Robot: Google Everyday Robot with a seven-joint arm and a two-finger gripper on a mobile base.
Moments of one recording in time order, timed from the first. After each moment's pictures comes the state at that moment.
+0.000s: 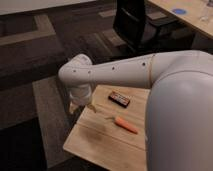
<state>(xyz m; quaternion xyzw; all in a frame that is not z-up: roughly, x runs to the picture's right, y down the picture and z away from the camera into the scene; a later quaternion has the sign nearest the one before) -0.104 0.100 0.704 -0.26 0.23 0.64 0.68</state>
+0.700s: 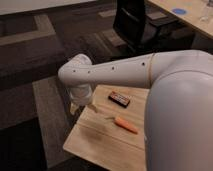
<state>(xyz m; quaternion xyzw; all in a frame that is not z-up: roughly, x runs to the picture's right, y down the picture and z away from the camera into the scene) -0.077 0.100 0.694 -0.25 0.26 0.60 0.72</state>
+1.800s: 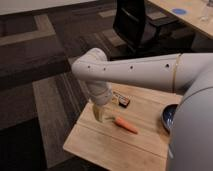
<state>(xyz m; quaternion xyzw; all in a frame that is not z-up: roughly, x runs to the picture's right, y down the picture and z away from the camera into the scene) 0.016 0.086 0.659 -0.32 0.23 0.22 0.89</state>
